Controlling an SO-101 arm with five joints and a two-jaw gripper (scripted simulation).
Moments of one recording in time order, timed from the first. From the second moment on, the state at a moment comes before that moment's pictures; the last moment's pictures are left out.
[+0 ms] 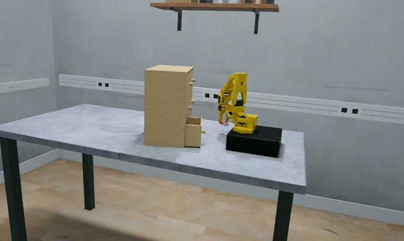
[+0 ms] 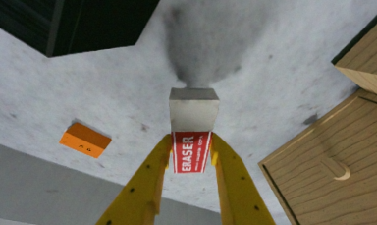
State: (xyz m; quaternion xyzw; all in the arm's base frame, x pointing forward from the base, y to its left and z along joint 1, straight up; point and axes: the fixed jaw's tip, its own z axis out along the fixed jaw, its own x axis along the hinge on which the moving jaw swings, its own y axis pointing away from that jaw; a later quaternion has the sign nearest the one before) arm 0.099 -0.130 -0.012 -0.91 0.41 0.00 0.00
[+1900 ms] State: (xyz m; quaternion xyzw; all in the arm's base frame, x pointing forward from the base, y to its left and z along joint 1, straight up) arm 0.138 -0.009 0.000 -1.00 -0.01 -0.05 0.00
